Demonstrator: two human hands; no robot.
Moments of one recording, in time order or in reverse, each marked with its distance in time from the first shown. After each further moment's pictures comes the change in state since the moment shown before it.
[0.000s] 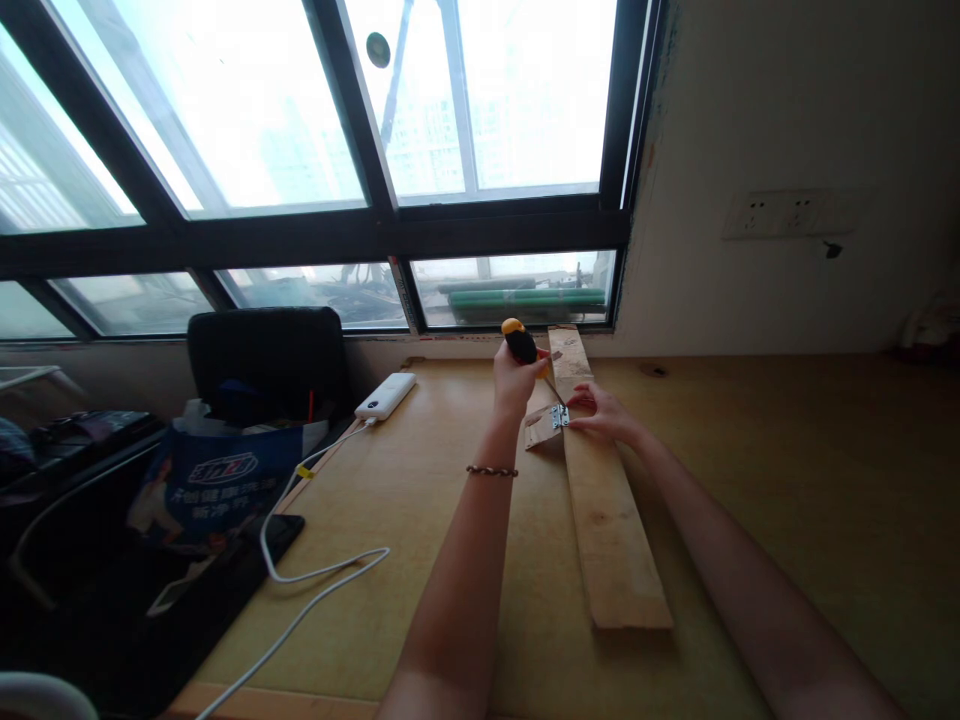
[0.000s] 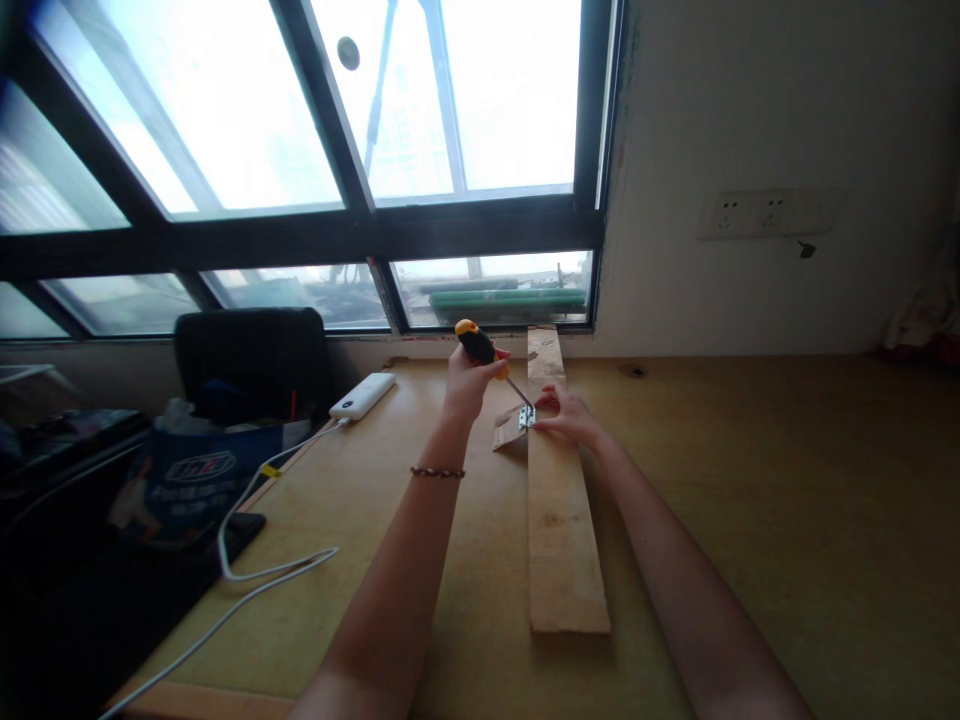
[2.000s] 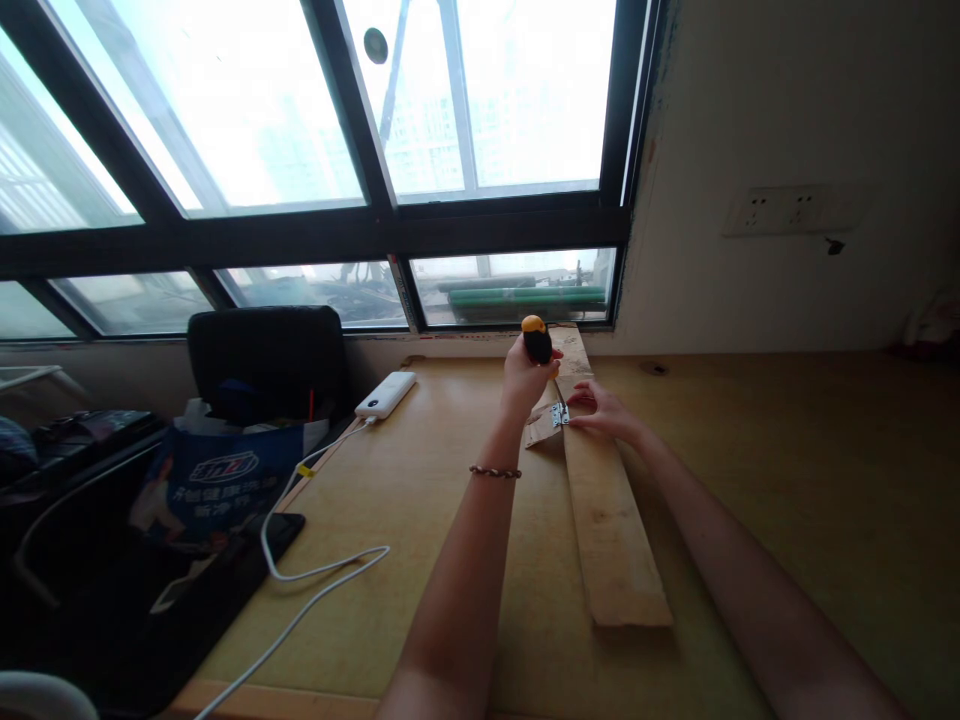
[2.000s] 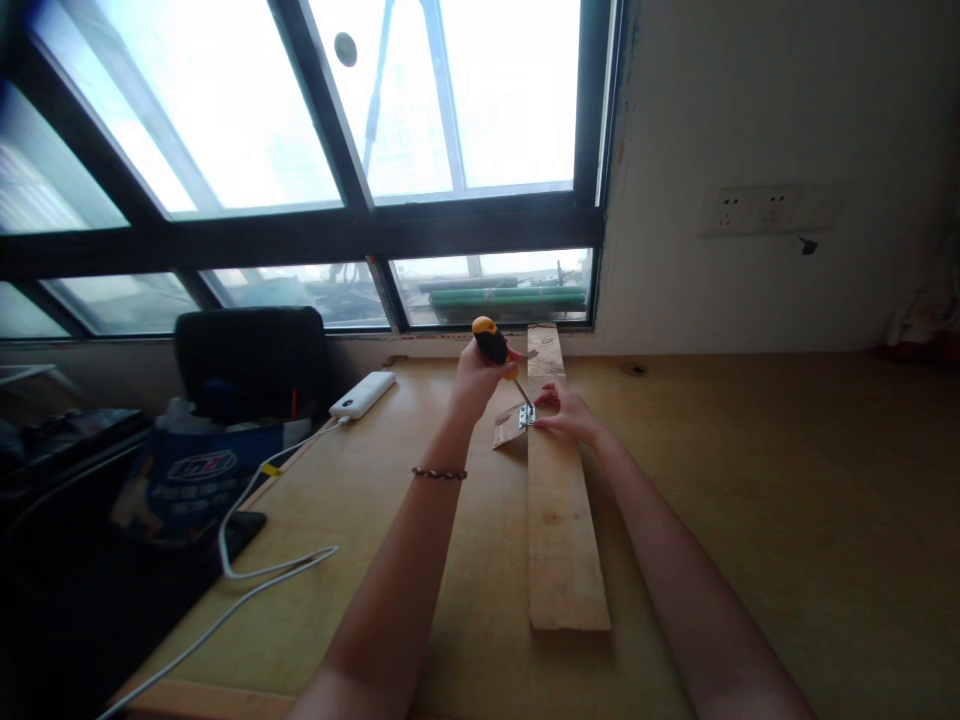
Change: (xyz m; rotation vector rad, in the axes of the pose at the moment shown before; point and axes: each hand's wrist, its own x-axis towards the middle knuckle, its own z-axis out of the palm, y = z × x) left_hand -0.005 0.001 0.008 0.132 -0.126 0.071; right_hand 0.001 0.000 0.000 -0.001 -0.002 -0.022
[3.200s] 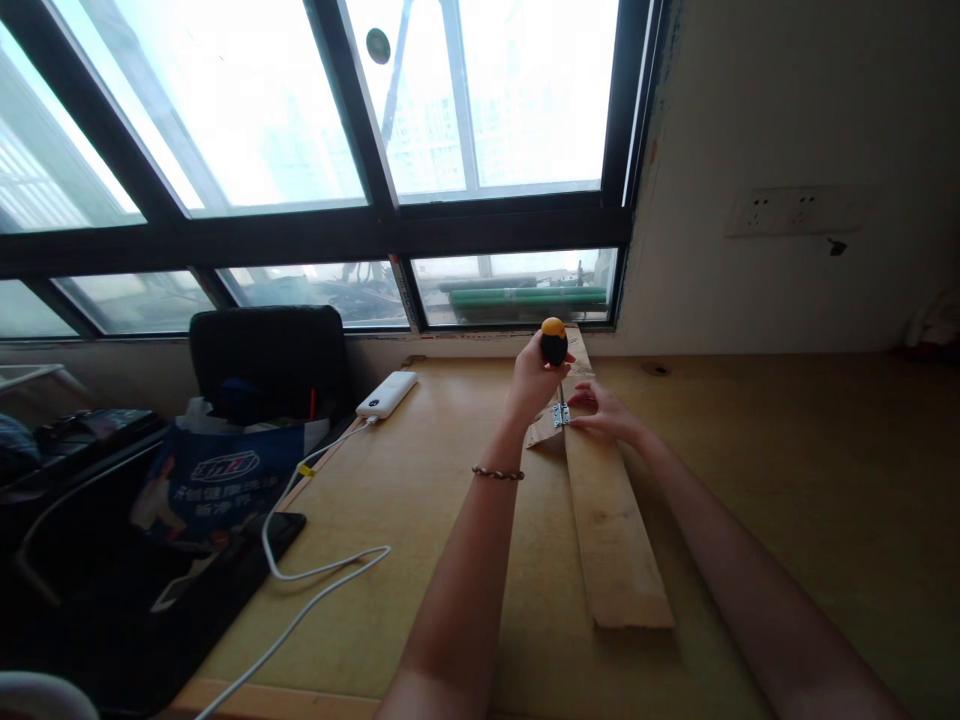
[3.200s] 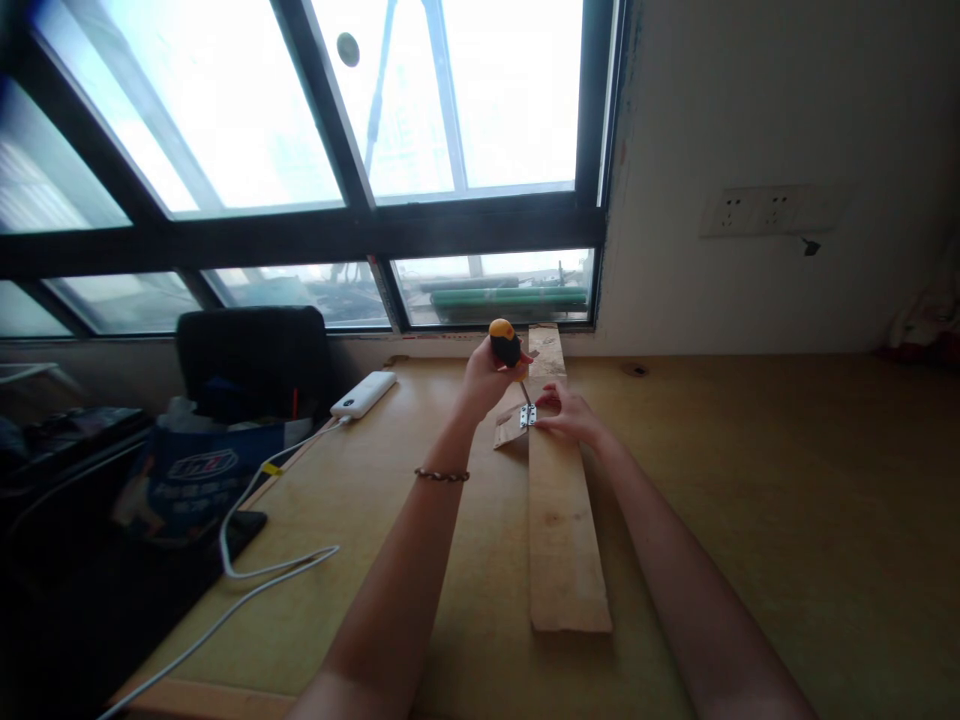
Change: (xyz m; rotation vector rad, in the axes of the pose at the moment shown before) left_hand -0.005 0.006 0.005 0.090 -0.132 0.089; right_hand -0.002 -0.006 0.002 -0.002 0.016 0.015
